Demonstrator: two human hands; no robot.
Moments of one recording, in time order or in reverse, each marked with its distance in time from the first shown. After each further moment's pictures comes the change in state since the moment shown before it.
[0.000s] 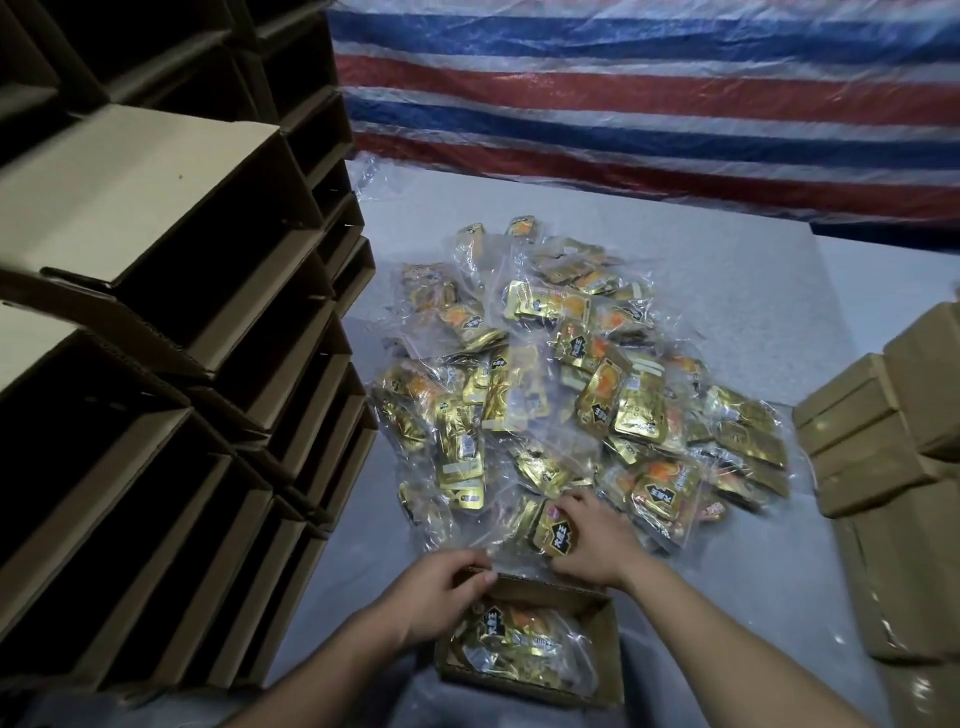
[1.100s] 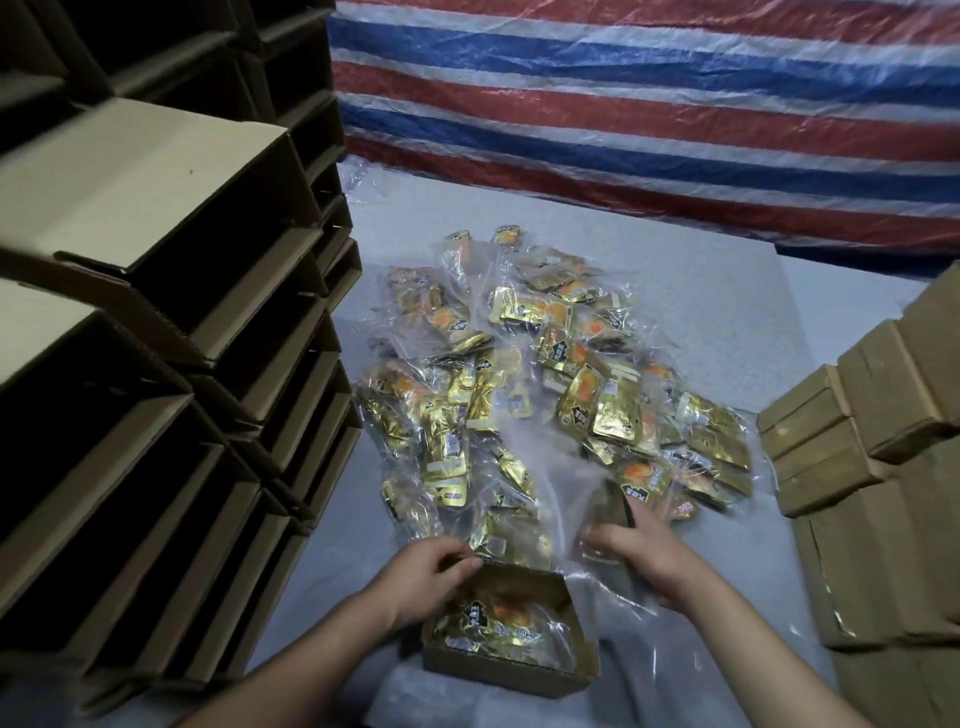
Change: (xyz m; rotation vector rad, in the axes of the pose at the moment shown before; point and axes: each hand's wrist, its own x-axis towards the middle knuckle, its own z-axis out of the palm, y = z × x) left_hand 0.004 0.009 -0.002 -0.006 0.026 0.008; right_hand -0.088 -0.007 -0.060 1.197 0.026 -0.057
